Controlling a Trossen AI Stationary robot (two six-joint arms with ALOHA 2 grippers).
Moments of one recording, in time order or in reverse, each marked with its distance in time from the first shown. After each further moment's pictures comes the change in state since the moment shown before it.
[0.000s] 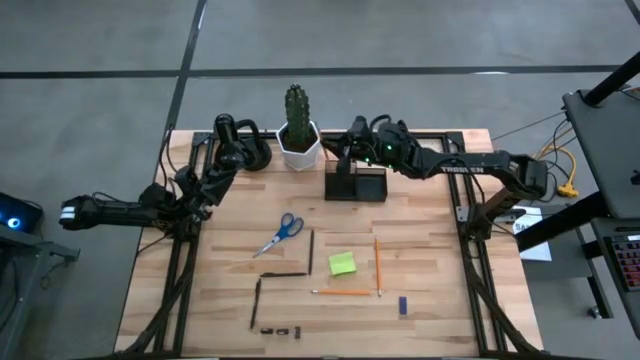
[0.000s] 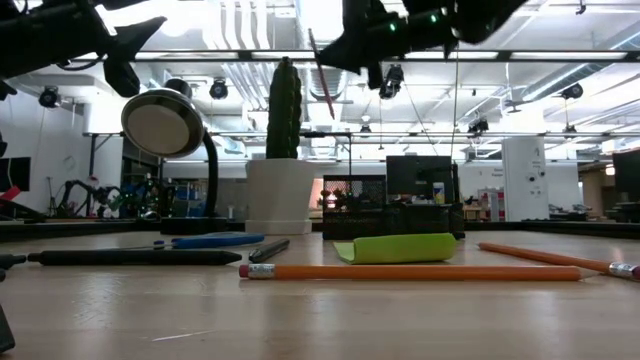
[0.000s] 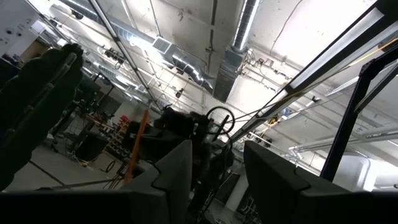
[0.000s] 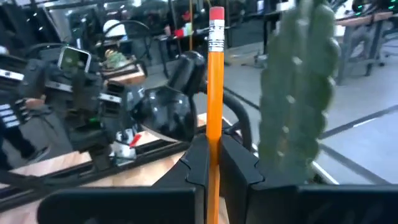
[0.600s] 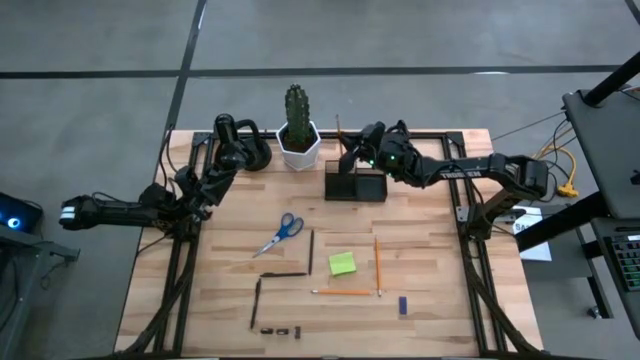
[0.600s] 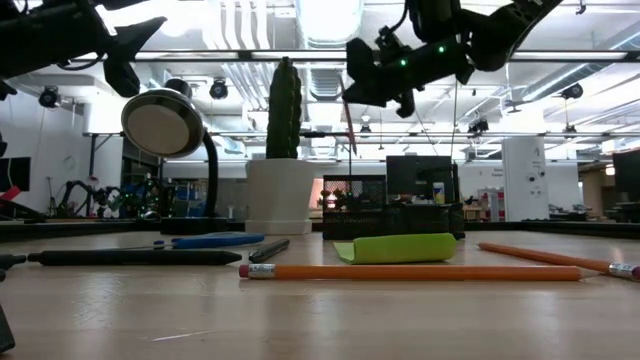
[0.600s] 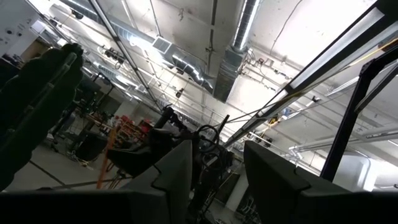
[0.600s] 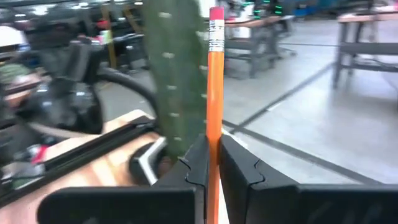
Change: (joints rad) left arm 0.000 0.001 0.000 0.000 0.000 0.000; right arm -0.013 -0.001 -0.177 0.141 0.346 0.043
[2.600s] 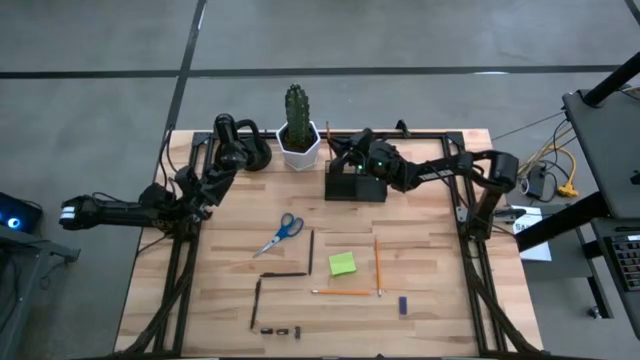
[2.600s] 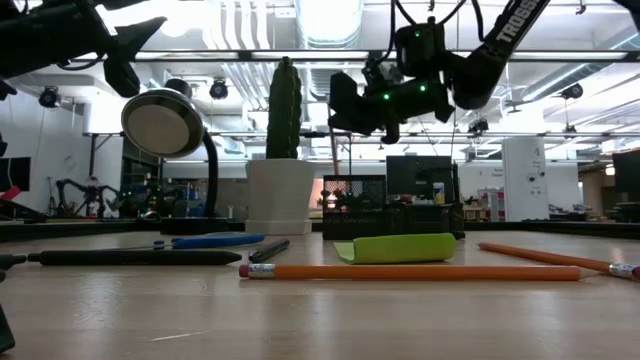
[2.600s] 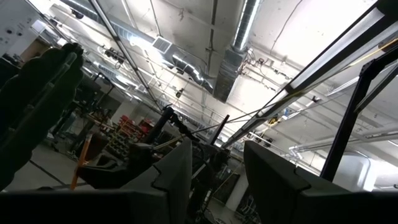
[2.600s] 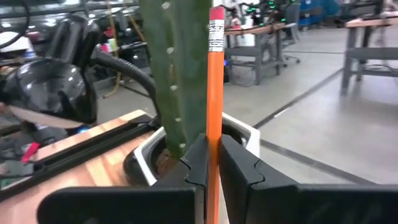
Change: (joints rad) left arm 0.000 0.001 0.000 0.000 0.000 -0.002; right arm -0.016 0.234 -0.005 0.295 -0.048 -0.021
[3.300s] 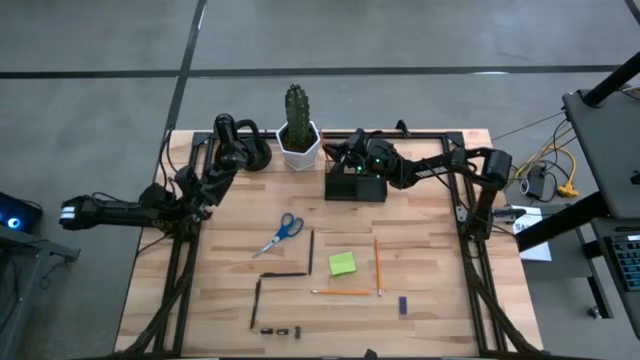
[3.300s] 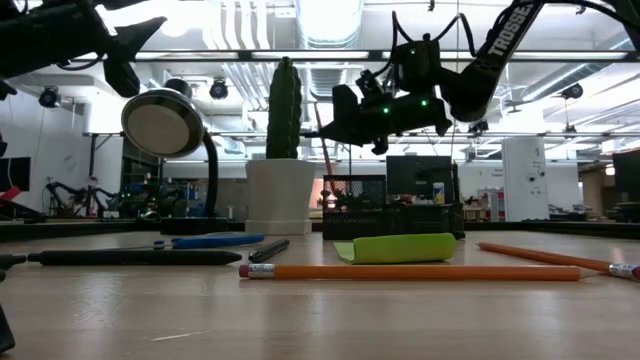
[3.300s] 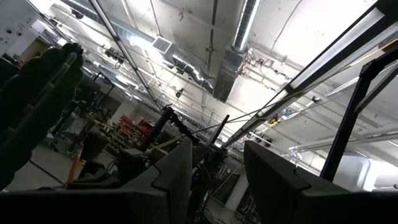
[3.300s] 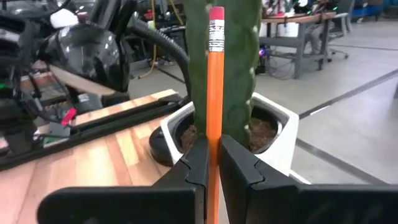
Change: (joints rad) left arm 0.000 -0.001 0.000 0.000 0.000 0.000; right arm -0.047 0.056 0.001 0.024 -0.227 -0.045
